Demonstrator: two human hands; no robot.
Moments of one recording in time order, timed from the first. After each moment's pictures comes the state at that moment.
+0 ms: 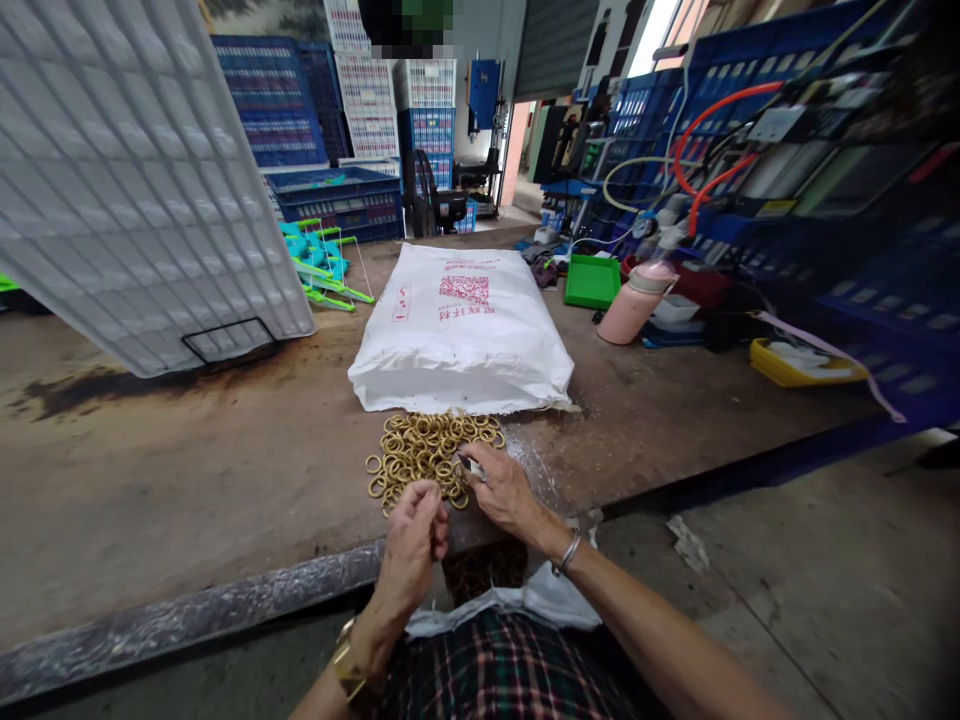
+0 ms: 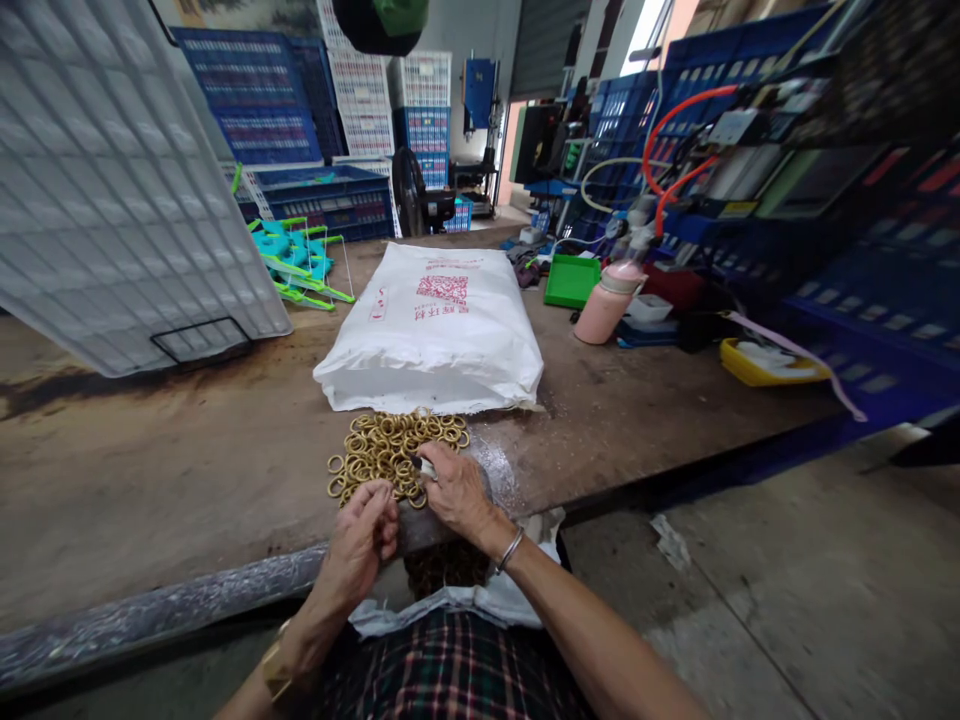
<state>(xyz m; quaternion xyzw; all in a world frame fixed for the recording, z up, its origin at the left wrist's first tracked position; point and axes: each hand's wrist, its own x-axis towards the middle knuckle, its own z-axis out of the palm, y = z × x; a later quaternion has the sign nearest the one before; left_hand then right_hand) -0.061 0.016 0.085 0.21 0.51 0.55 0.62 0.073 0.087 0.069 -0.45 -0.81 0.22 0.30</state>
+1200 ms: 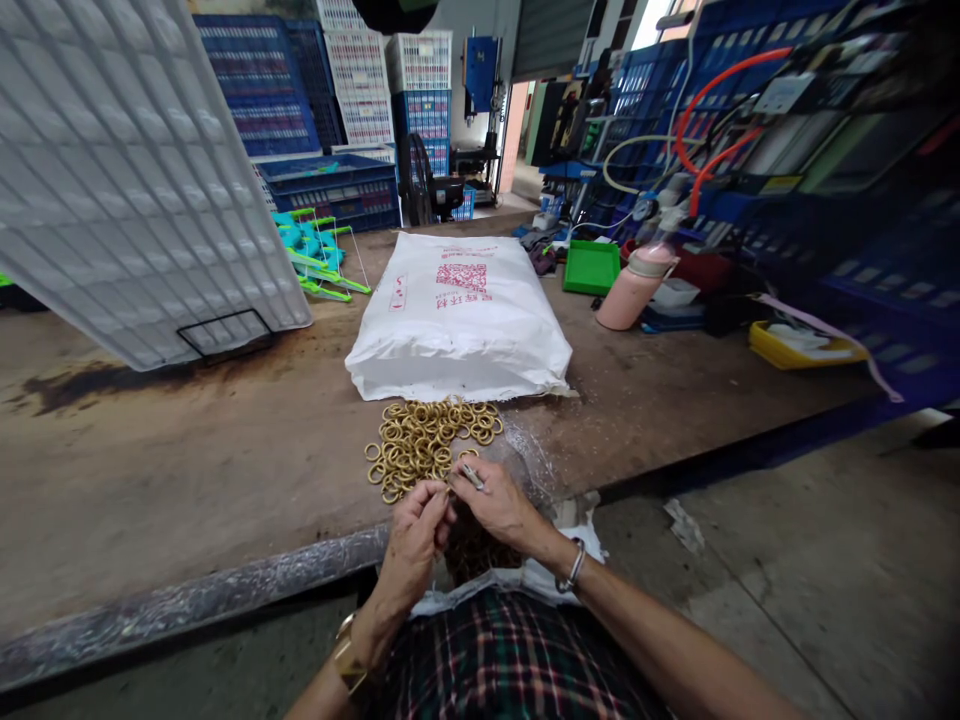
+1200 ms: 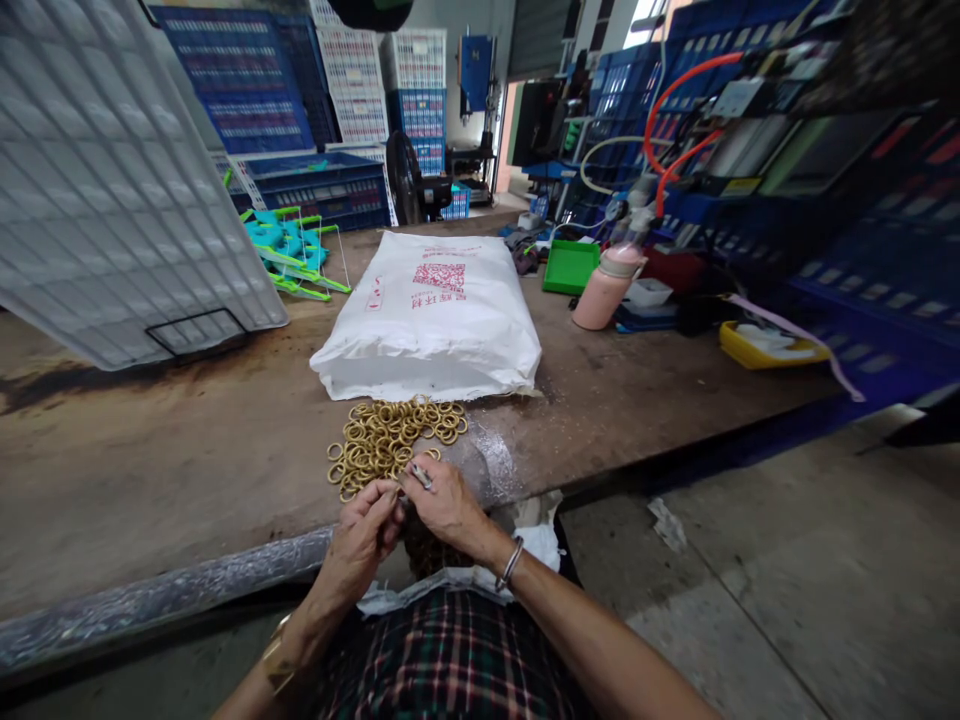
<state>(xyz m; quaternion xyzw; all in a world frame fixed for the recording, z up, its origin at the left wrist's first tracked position) -0.063 0.004 0.073 0.32 0.51 0.50 0.62 0.062 0.056 0.092 -0.47 -0.70 0.45 0.29</state>
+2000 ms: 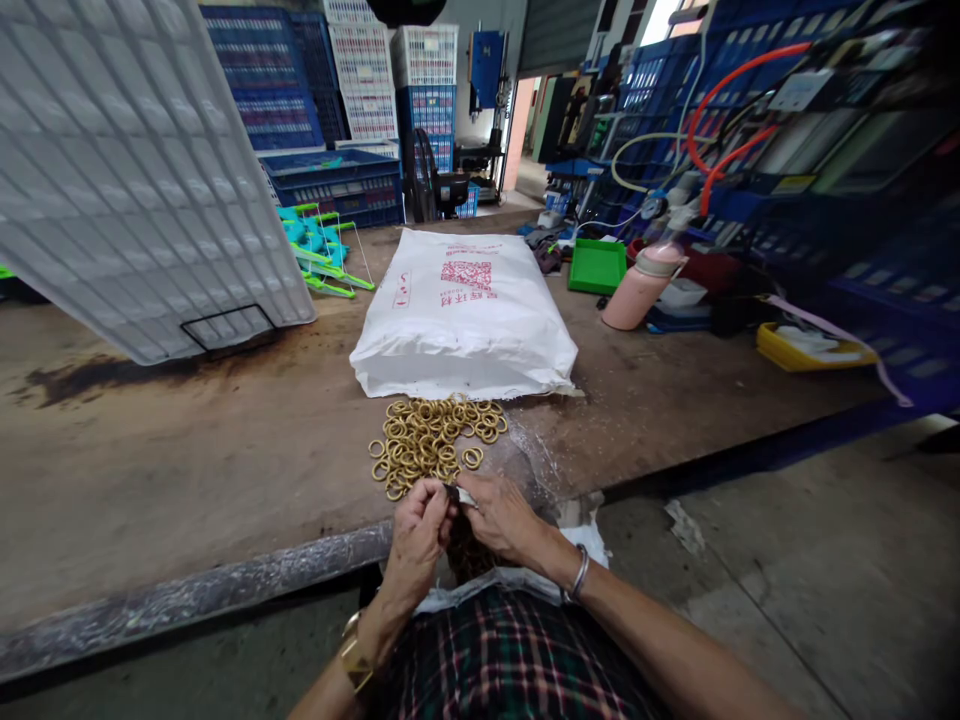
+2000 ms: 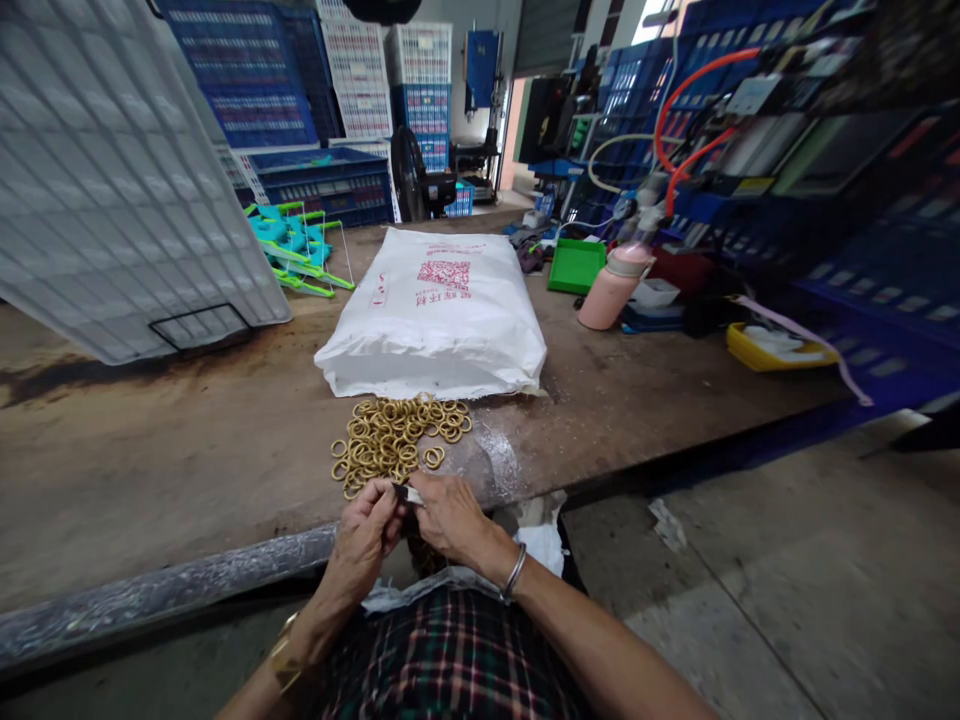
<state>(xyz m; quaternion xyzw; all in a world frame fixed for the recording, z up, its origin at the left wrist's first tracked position) -0.064 0.003 0.067 0.31 0.51 0.52 0.61 0.067 0.047 0.070 -0.44 -0.86 0.24 0.13</state>
